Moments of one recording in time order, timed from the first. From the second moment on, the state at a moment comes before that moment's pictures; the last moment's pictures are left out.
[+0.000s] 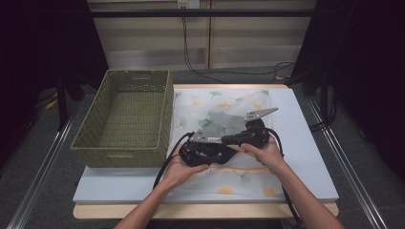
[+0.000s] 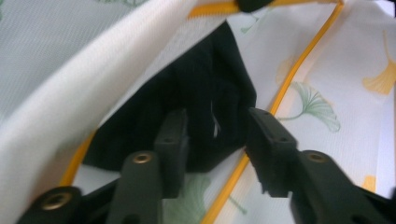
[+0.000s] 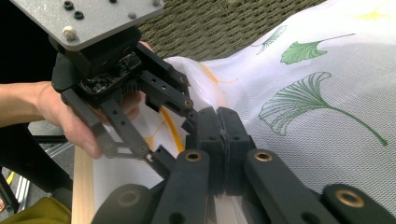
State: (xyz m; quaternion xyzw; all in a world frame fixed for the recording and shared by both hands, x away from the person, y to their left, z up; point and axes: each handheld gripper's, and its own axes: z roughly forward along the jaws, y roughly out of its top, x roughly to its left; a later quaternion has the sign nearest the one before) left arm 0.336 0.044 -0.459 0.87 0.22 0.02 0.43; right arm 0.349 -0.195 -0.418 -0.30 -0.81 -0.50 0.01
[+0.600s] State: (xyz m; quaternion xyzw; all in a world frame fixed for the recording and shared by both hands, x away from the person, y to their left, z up) left arm 0.342 0.015 -0.479 0.89 0.22 0.03 0.39; right arm 0.349 -0.196 -0.417 -0.30 -0.81 -0.50 0.01
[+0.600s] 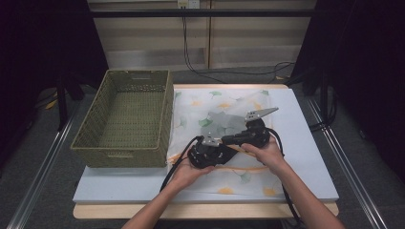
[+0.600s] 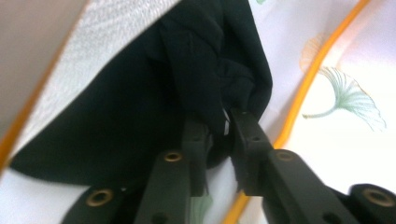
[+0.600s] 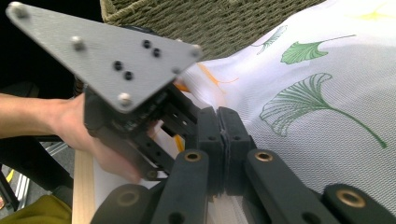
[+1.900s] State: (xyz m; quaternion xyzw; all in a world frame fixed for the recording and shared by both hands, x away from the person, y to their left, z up) left arm 0.313 0.080 -0.455 0.89 0.23 0.06 0.39; right arm 0.343 -0.201 -0.417 -0.30 -0.83 -0.48 0.01
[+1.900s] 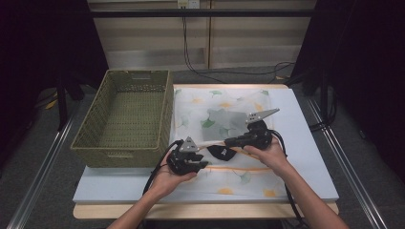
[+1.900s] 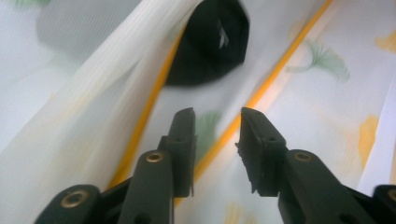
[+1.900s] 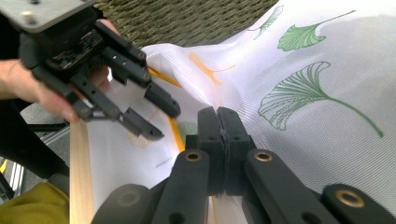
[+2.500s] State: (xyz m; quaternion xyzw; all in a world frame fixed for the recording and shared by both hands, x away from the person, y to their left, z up) left arm 0.294 0.123 -0.473 0.89 0.25 0.04 0.38; right arm 0.322 -0.198 -0.449 -0.30 -0.84 -0.45 0.03
